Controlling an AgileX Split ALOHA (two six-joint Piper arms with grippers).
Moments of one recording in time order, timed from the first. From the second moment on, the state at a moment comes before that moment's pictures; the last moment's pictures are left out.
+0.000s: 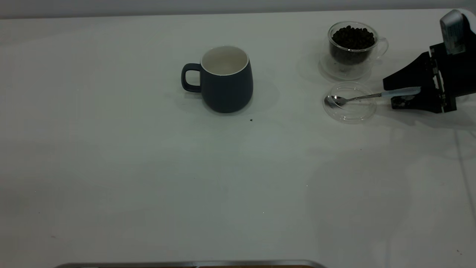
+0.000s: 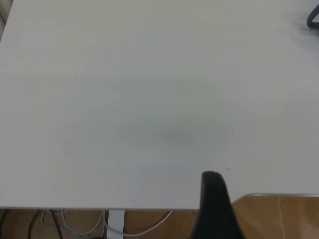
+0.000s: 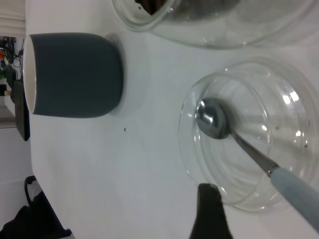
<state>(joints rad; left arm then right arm) 0.03 -0.02 -0.48 -0.01 1.14 0.01 -0.31 2.67 -1.47 1.26 1.09 -1.25</state>
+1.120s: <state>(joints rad) 0.03 -0.02 -0.48 -0.01 1.14 0.01 -0.34 2.50 -1.47 1.14 1.14 -1.26</state>
